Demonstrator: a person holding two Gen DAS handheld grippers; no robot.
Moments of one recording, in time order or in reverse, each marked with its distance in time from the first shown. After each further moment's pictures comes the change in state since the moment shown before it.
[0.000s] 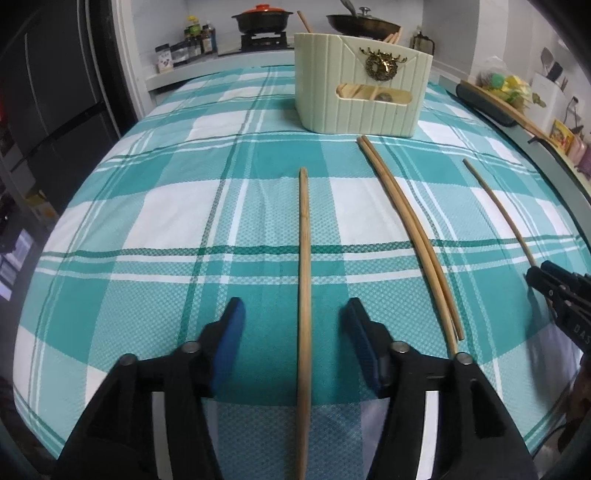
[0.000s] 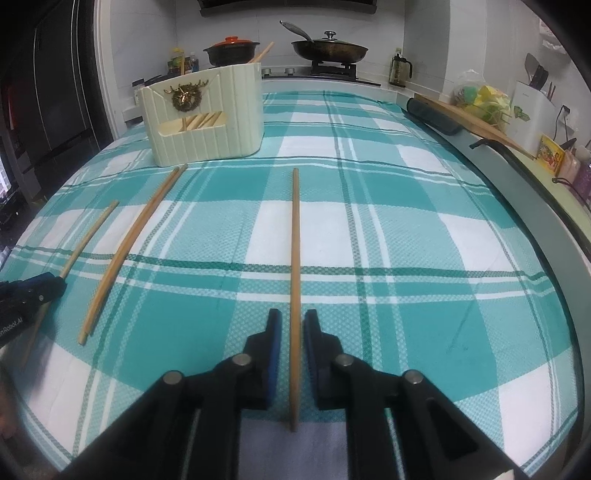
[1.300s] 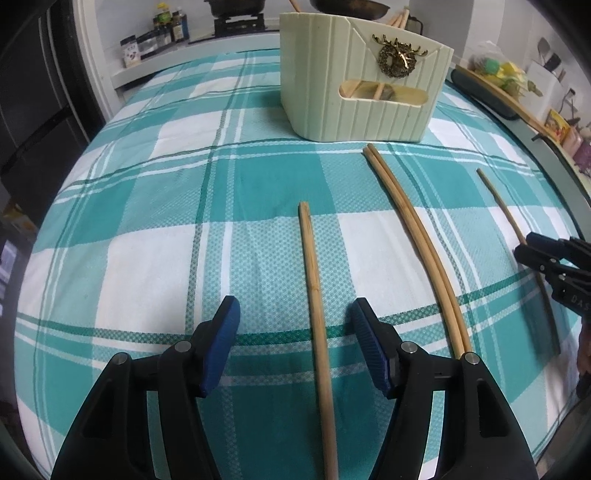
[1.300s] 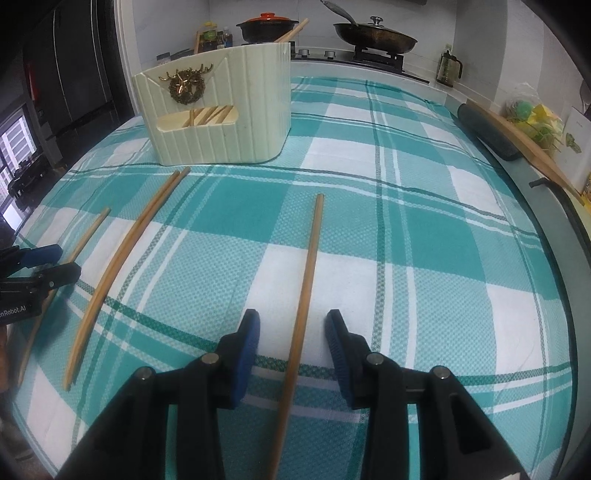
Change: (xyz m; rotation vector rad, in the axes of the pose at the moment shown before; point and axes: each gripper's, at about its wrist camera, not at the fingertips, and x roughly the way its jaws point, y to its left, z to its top) left arm 0.041 0.012 0.056 0.062 0.091 -0.081; right arm 0.051 -0.004 0.062 -0.127 0.095 0.093
